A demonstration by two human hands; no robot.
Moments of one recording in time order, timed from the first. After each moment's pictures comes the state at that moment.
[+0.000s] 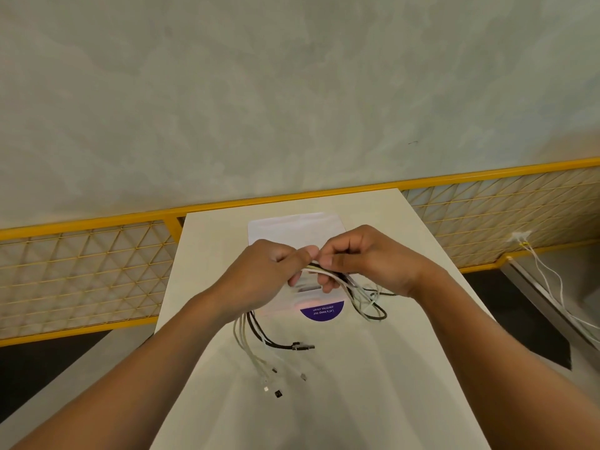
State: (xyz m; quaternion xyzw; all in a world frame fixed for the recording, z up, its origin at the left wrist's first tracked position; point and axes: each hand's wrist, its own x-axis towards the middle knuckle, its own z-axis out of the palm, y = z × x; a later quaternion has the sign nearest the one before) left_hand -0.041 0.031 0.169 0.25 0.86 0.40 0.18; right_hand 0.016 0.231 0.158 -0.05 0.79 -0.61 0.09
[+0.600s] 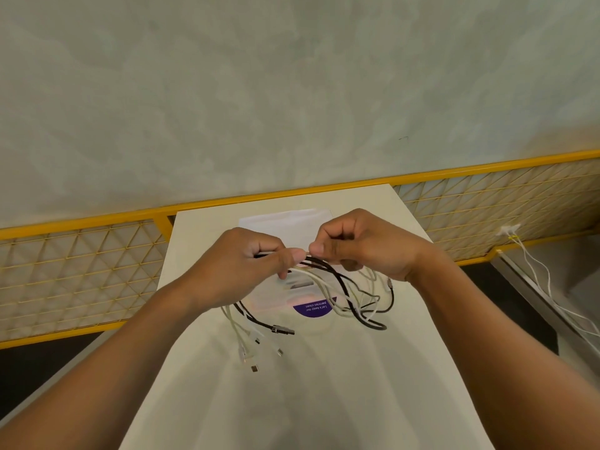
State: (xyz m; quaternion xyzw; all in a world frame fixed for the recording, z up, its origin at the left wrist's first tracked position) left_hand -0.043 0.018 0.184 0.32 0.84 0.41 0.15; right_hand 0.016 0.237 0.174 -0.06 0.80 -0.59 0.08
